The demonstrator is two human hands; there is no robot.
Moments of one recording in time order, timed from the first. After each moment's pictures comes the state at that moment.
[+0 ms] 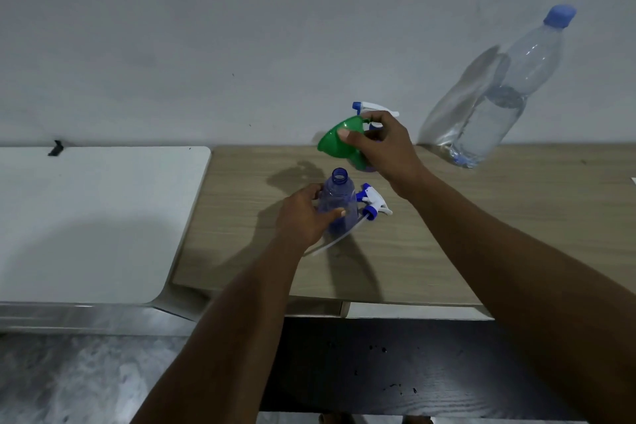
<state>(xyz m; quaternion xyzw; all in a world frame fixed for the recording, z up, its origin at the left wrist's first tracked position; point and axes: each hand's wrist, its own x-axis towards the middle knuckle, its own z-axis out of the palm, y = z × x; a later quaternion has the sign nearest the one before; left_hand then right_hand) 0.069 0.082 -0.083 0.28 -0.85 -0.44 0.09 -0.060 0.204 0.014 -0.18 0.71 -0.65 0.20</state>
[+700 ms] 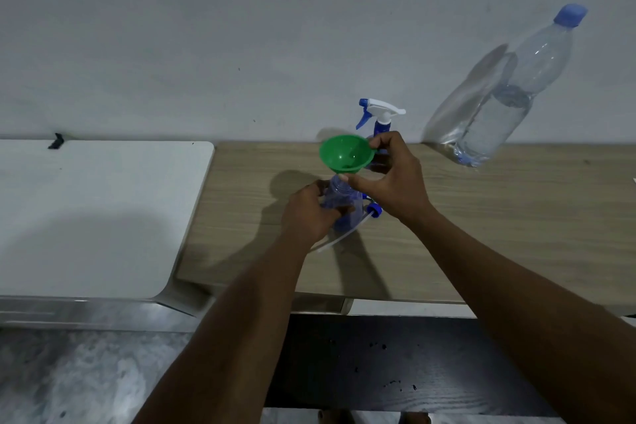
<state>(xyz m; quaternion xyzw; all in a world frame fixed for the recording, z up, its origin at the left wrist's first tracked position) 0.067 0.080 -0.089 0.28 -0.85 -0.45 0.09 -0.031 0.223 -0.026 -0.31 0.77 -0.56 0.02</state>
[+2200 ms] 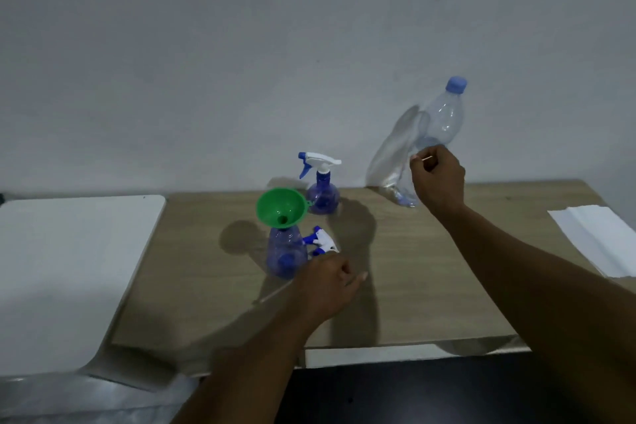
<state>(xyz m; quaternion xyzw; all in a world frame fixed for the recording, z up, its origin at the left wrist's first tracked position) 0.054 0.204 -0.067 0.11 -0.94 -0.31 0.10 -0.145 0.348 0.037 -0.07 0.87 -0.47 -0.11</state>
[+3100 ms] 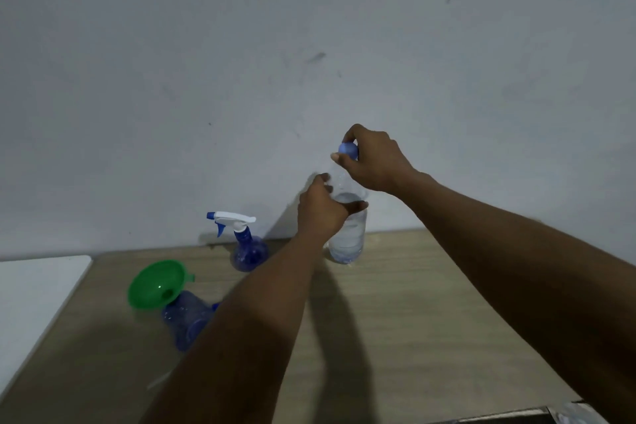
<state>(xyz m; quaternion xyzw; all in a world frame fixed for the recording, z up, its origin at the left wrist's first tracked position) -0.224 0.298 0.040 0.25 -0.82 -0.49 0.16 -0.290 0.406 0.135 -0.36 0.88 -0.29 -0.08</state>
